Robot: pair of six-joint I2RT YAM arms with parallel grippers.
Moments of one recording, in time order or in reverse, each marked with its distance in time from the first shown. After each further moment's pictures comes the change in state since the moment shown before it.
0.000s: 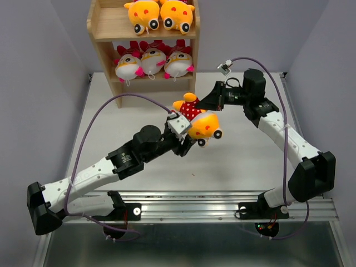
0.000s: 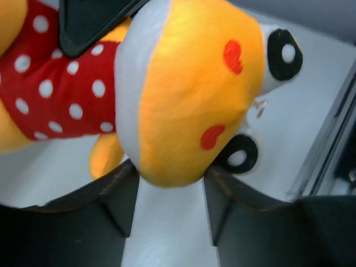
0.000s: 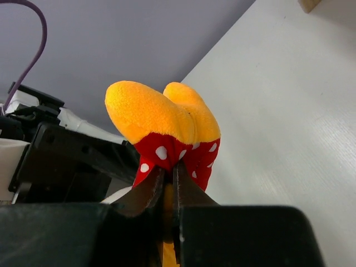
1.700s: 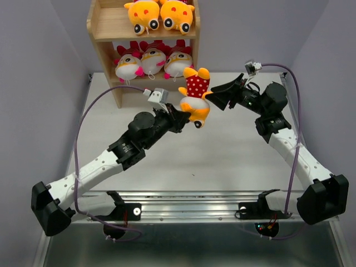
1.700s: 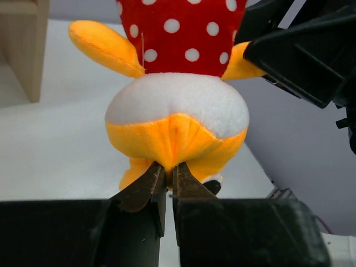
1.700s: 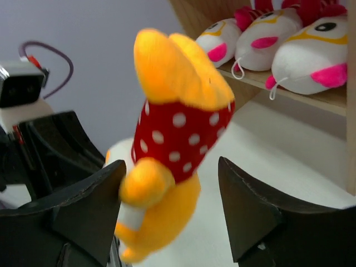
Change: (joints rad) left arm 0.158 0.086 0.013 0.229 -0.073 -0.665; right arm -0.064 -0.201 -0.217 0.397 0.298 -0.016
